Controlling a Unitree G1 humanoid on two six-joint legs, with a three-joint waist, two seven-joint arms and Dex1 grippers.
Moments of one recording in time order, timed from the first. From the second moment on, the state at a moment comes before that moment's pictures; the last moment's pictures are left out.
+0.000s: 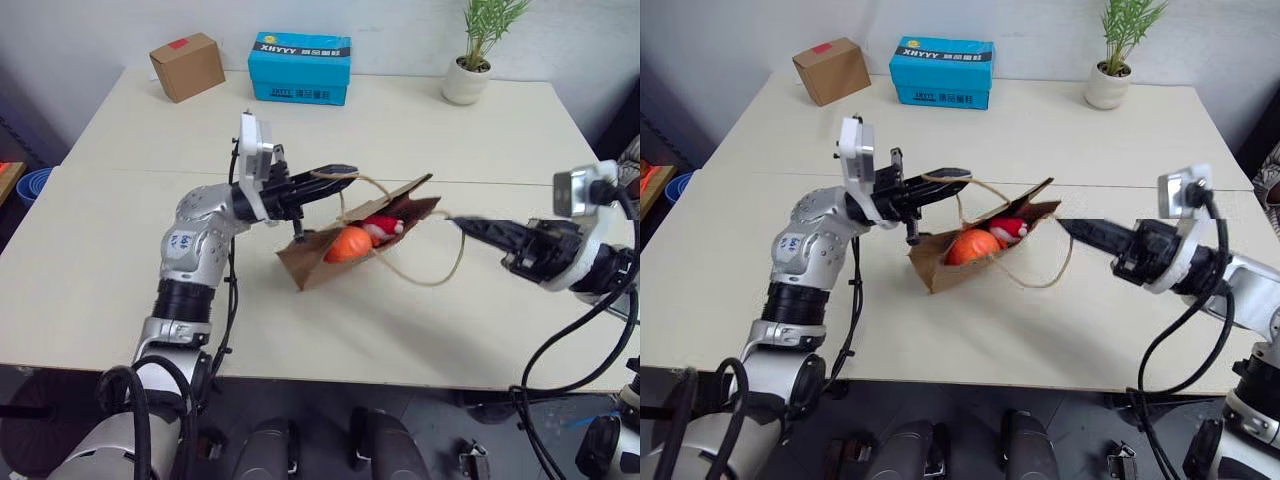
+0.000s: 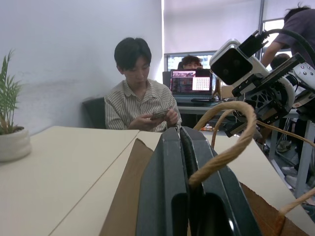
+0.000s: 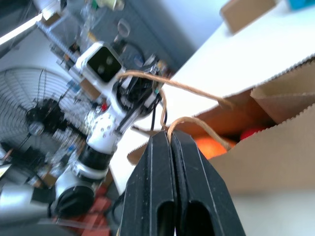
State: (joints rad) left arm -0.90 0.28 0.03 0.30 -0.51 0.22 -1.08; right arm -0.46 -0.69 -0.58 -0.22 1.54 1.28 0.41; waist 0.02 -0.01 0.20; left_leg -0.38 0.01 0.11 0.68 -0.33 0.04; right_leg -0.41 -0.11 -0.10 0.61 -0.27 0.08
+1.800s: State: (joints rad) left arm -0.46 0.25 -0.09 -0.18 -0.37 0.40 -0.63; right arm 0.28 -0.65 -0.47 -0.41 0.58 0.01 1.10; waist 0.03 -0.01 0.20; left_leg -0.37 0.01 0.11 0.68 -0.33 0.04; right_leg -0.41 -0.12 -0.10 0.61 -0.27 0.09
